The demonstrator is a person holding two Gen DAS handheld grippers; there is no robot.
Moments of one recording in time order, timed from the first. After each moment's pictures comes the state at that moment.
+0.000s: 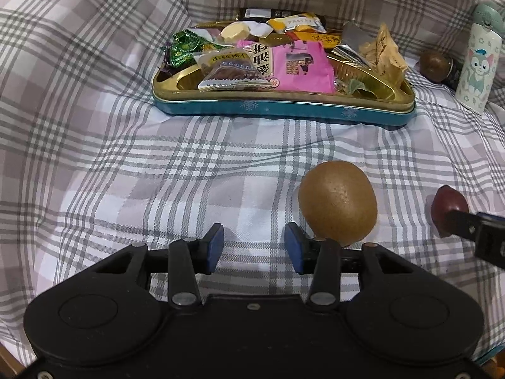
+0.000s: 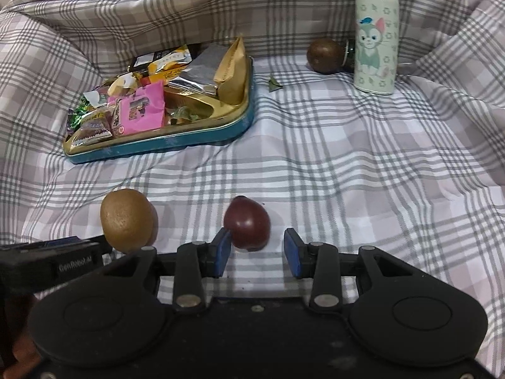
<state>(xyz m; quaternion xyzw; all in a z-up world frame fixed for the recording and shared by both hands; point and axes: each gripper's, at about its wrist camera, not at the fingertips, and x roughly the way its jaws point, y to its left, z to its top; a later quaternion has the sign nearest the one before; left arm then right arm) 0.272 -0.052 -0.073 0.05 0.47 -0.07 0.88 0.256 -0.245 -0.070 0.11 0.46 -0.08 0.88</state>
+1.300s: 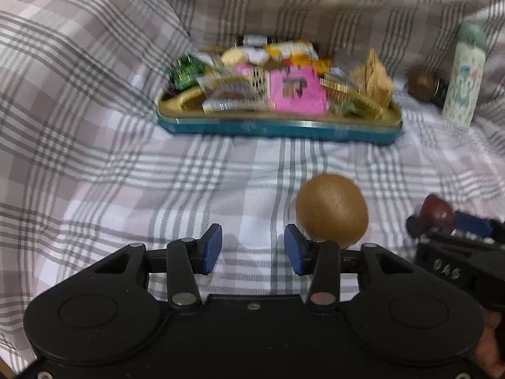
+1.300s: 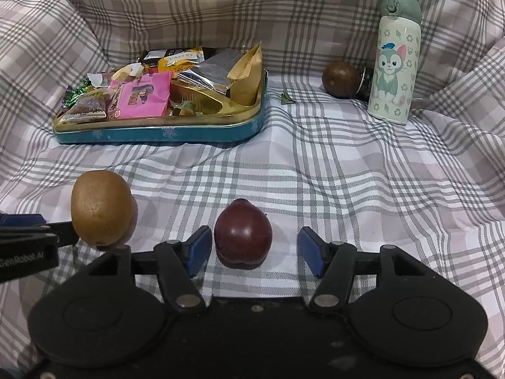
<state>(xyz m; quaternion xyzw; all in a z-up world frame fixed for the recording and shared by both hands) 0.254 -0.043 -0.059 0.03 0.41 -0.08 0.91 0.258 -0.231 -0.102 0.03 0.40 -0.08 0.91</state>
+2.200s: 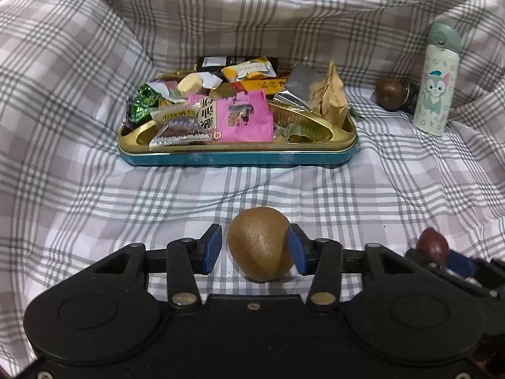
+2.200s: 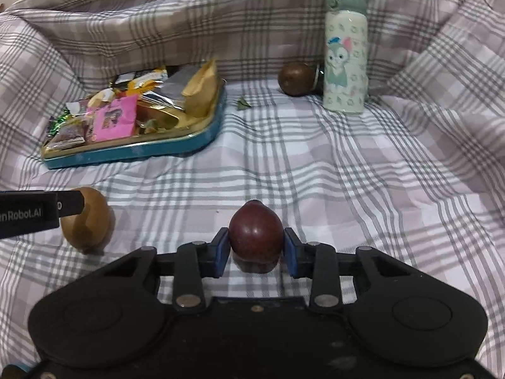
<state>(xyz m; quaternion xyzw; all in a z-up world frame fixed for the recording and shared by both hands) 0.260 -0.093 -0.040 0.04 0.41 -0.10 0.90 0.231 -0.266 -0.089 0.08 0.40 -0.12 0.91</state>
